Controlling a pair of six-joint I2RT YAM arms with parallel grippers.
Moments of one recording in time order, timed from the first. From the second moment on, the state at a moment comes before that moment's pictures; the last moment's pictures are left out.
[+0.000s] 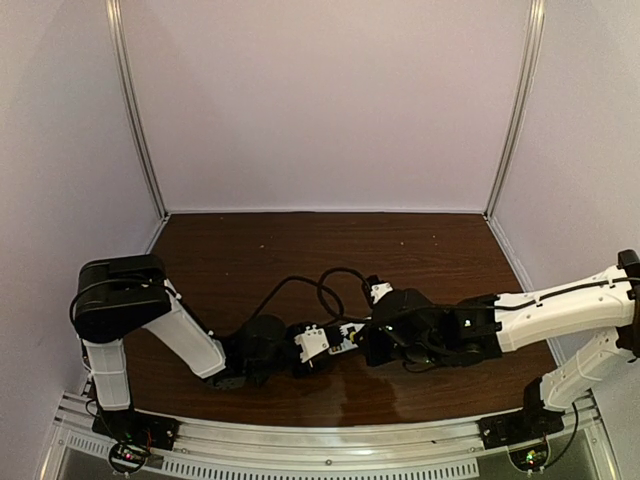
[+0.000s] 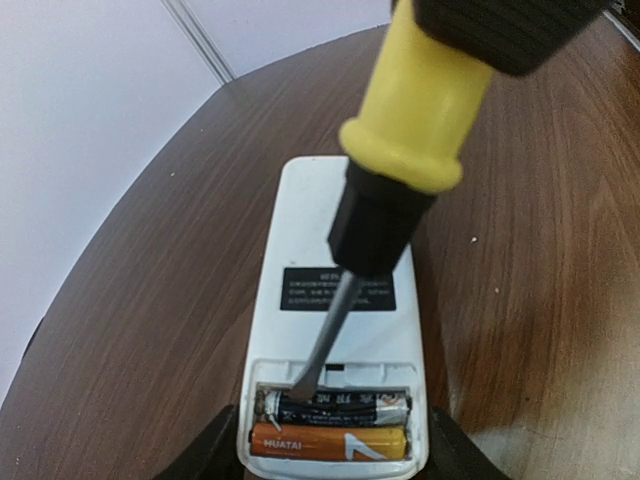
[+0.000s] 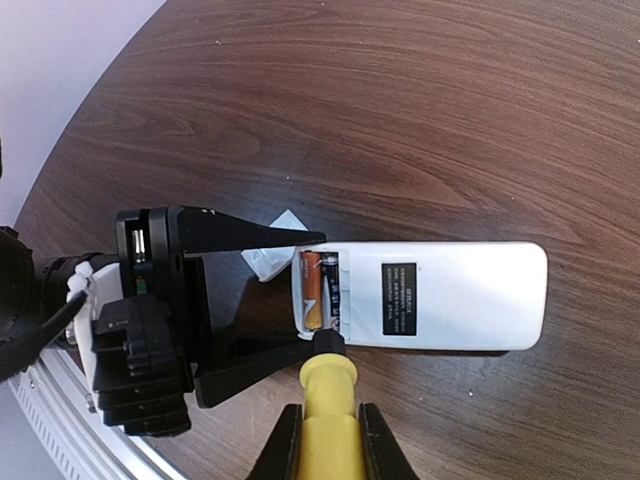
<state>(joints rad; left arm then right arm) -1.14 1.96 0.62 0.99 -0.11 0.41 1.25 1.40 0.85 -0.25 0.37 0.79</state>
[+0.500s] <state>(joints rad) -1.14 1.96 0.63 0.96 -0.11 0.40 1.25 1.44 0.87 -0.26 0.39 0.79</state>
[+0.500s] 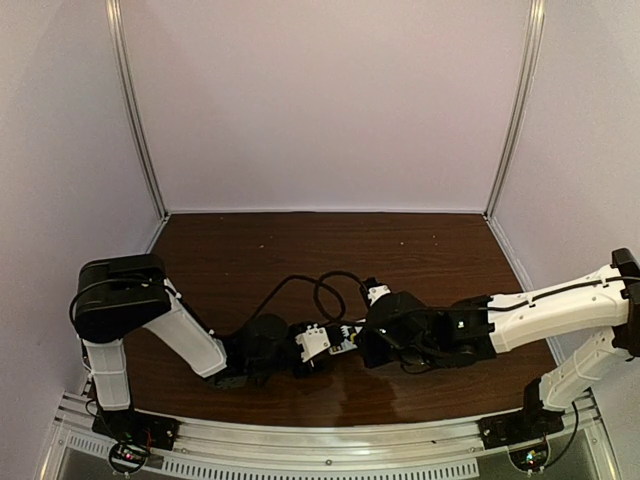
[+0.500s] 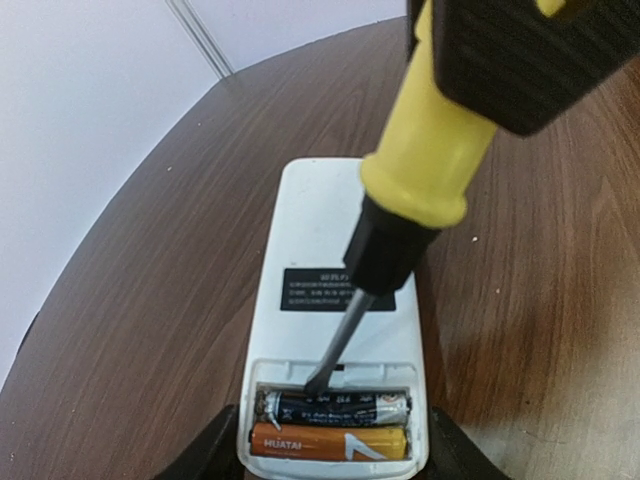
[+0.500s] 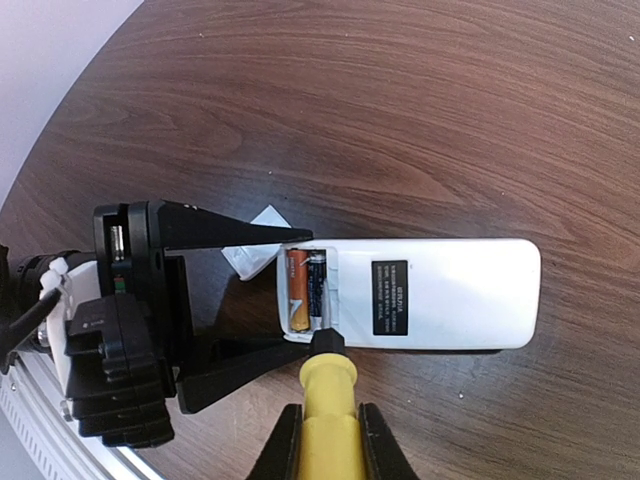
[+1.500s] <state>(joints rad) -1.13 1.96 0.64 0.88 -0.09 0.38 1.27 1.60 1.03 -0.40 0.42 0.80</state>
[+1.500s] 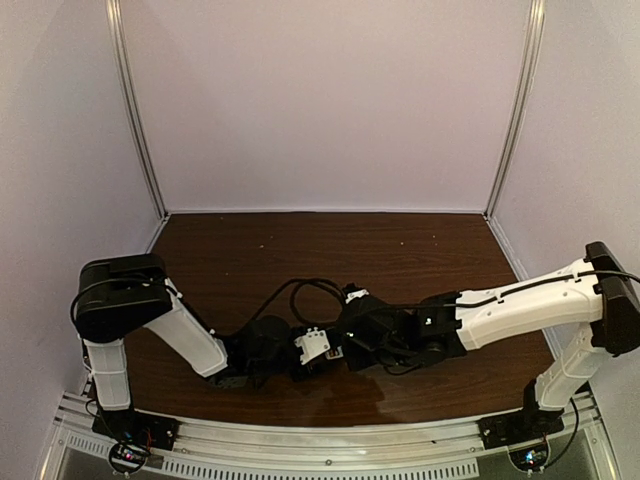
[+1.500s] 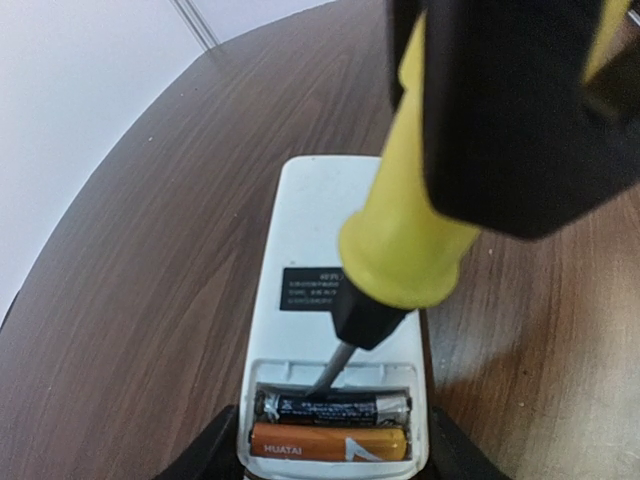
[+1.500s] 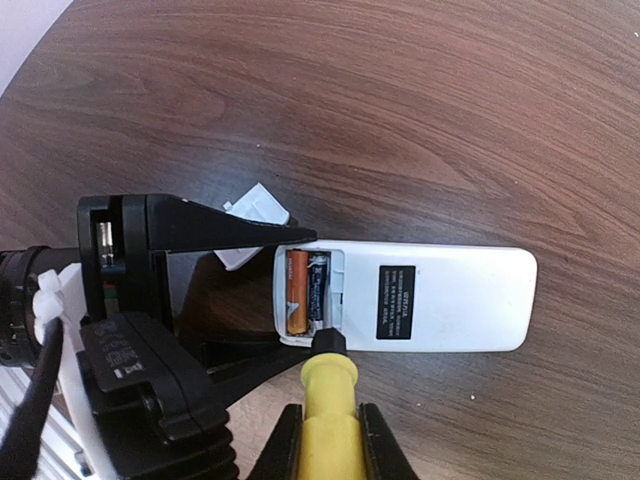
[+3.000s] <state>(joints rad) -1.13 1.97 0.65 0.88 -0.06 0.37 1.16 1.46 0.81 -0.18 0.21 0.78</state>
